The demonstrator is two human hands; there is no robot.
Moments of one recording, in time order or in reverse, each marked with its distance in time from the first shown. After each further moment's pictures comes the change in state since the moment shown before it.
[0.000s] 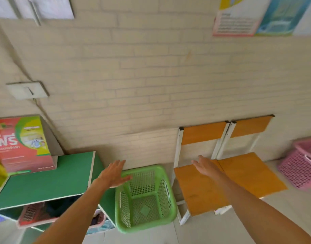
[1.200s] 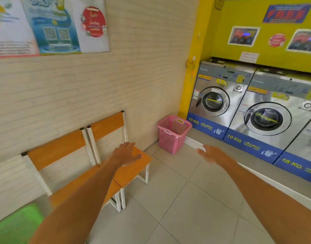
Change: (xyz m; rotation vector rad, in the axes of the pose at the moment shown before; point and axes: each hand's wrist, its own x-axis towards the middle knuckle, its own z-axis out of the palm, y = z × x) left_hand -0.113 0.721 0.076 0.201 0.020 0.674; right_hand -0.392 0.638 -0.143 0.084 0.324 0.595
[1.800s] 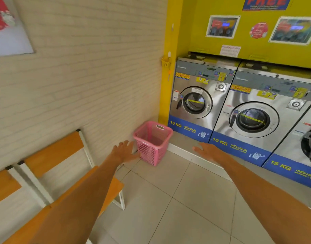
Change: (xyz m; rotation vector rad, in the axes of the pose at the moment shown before) left_hand 0.341 0.174 -0.013 0.135 -0.051 0.086; right_hand 0.285 0.160 -0.083 0.115 -0.033 0.053
